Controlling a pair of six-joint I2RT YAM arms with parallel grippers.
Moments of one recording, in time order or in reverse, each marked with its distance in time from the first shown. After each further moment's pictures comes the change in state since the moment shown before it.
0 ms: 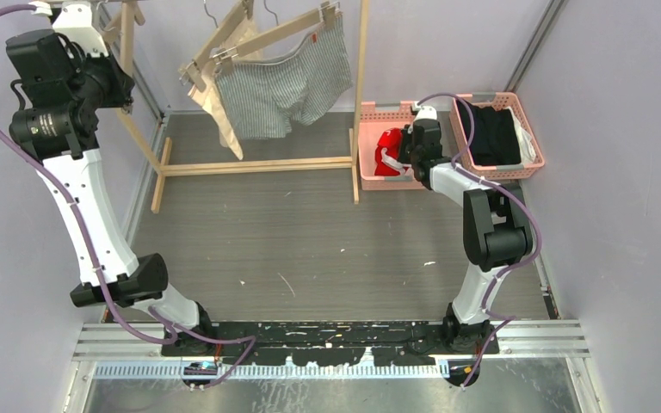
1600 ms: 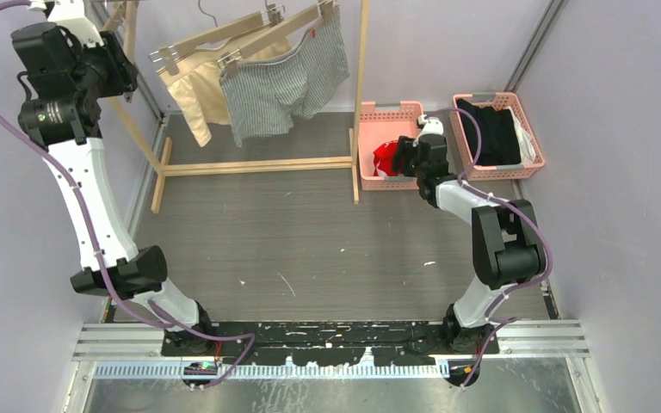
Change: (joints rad) left arm 0.028 0.087 -0.008 0.131 0.007 -0.082; right arm 0.000 -0.128 -0.201 0.095 -0.017 0.040
